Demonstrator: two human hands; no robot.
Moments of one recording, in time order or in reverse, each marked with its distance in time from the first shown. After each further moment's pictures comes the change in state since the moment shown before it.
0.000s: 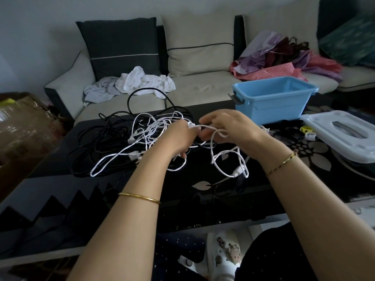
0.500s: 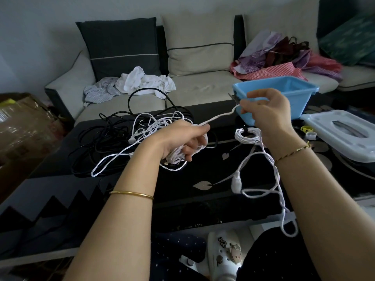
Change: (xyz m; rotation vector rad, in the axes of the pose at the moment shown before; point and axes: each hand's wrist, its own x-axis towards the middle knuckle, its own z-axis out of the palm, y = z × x) left_hand -0.021 0.015 -0.019 -0.356 -0.367 -0.061; right_hand 0.011 0.015 -0.039 0.122 0.625 -0.092
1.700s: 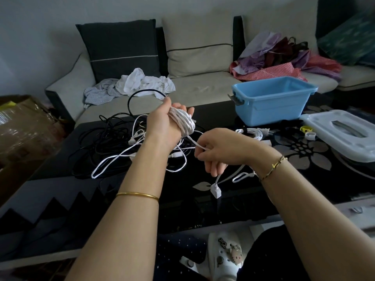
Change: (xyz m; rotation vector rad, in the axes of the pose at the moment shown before) left_hand 0.012 0.013 -0.002 -1.340 0.362 0.227; right_hand -0.044 -0.010 0.031 -0.621 -1.020 -0.061
